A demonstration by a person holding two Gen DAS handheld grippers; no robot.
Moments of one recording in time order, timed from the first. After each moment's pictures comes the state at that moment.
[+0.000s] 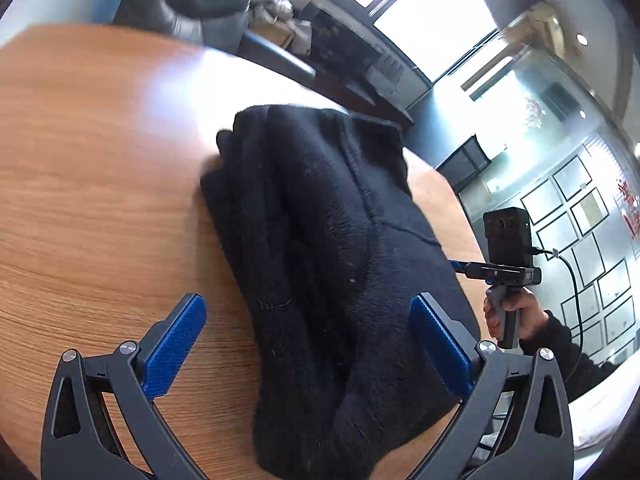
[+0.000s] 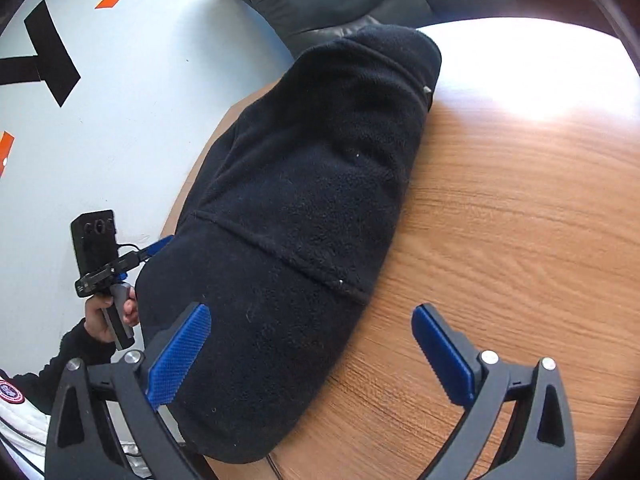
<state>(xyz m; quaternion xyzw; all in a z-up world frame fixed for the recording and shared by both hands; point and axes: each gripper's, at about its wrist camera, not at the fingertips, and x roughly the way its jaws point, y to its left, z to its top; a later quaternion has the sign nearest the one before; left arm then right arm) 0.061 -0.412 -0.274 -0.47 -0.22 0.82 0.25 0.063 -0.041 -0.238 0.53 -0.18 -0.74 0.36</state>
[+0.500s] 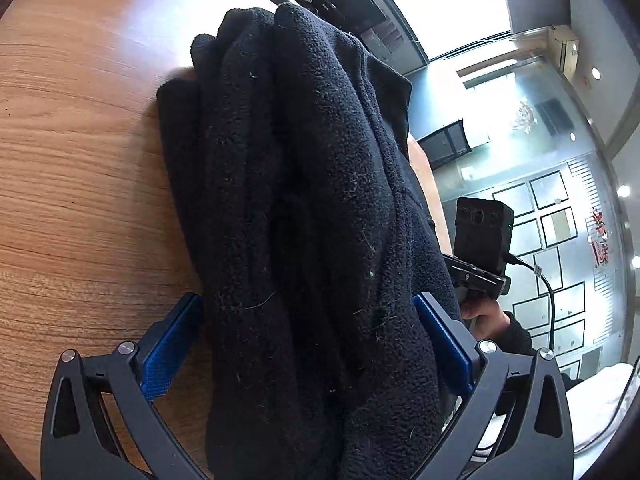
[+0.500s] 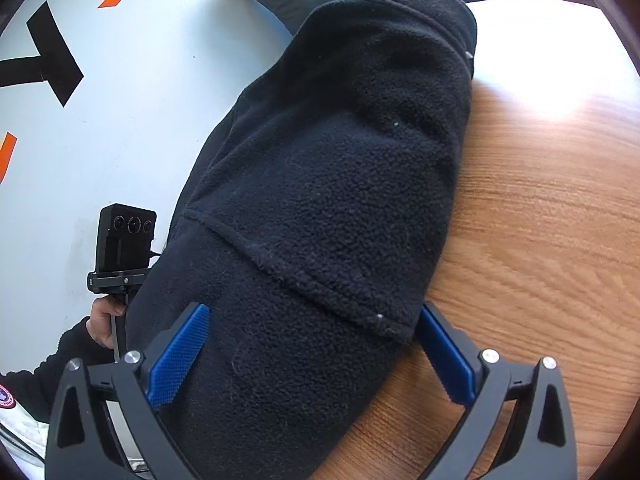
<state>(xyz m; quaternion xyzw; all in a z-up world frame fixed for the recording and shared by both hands) 0.038 -0.378 -0.319 -0.54 -0.29 0.73 0.30 0.071 -0.066 -0.246 0.52 -0.19 -0.74 0.38</state>
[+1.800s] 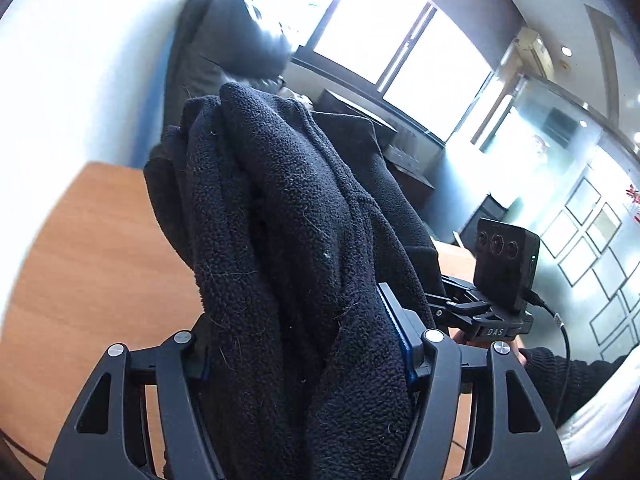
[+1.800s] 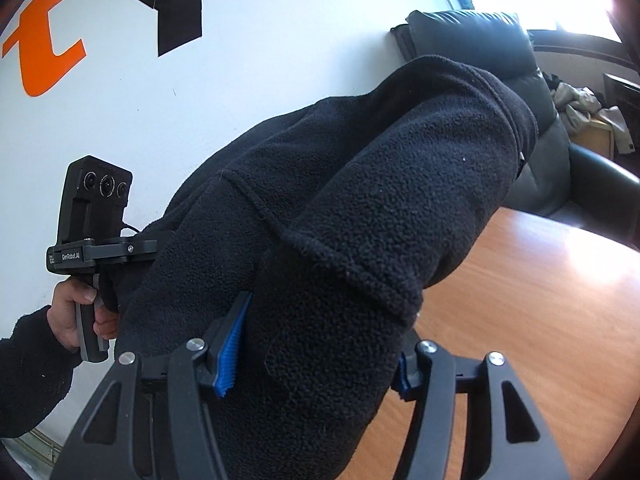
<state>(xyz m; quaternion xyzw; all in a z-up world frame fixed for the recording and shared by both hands) -0.010 -0.534 -0.133 -0.35 -0.17 0.90 0.18 0.041 -0.284 -0.078 0.33 -0.07 -0.81 0.47</state>
